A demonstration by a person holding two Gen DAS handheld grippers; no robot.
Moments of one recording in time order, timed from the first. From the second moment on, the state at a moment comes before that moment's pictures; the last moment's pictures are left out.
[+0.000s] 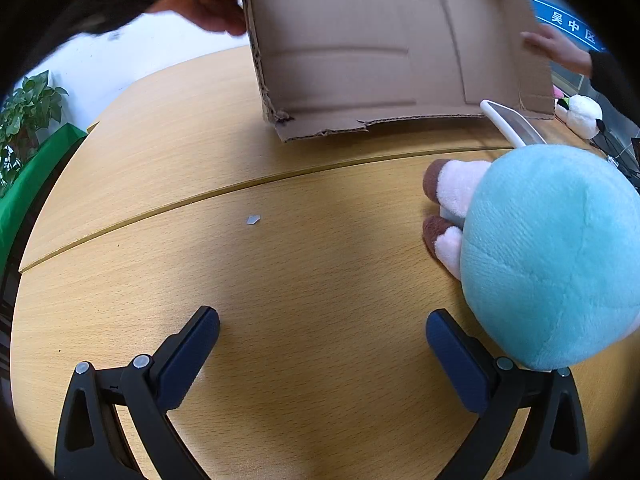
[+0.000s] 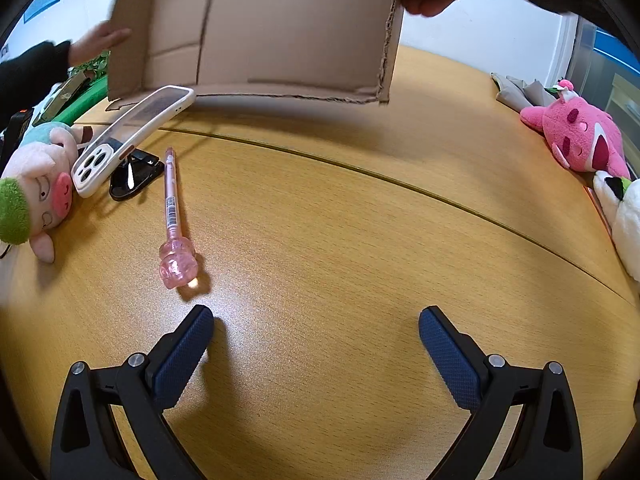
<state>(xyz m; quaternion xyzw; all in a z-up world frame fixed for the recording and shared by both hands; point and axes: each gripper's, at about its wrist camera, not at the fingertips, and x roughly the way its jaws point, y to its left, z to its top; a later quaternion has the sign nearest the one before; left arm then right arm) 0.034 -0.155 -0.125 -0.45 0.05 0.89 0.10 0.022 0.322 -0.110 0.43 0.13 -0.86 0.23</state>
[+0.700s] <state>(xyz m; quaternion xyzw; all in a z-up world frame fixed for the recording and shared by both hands) 0.033 -0.154 -0.128 -0.45 0.05 0.89 0.10 0.023 0.322 -0.110 0.43 0.13 -0.86 0.23</state>
